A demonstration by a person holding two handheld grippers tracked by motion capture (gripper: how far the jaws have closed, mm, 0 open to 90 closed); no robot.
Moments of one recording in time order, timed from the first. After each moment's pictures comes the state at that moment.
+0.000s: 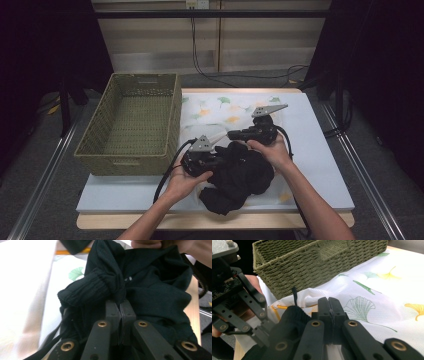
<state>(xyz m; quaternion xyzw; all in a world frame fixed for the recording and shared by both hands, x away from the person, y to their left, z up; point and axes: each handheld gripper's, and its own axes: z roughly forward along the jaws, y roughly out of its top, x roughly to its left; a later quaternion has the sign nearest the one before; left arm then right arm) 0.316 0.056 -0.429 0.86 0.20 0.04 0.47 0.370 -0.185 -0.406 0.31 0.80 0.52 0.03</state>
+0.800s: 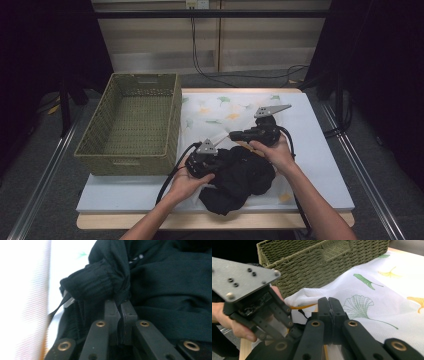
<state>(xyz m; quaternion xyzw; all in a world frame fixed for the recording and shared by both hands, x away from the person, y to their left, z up) 0.327 0.050 -0.456 0.88 0.22 0.04 0.43 0.361 -0.189 -0.398 0.30 0.80 0.52 0.03</state>
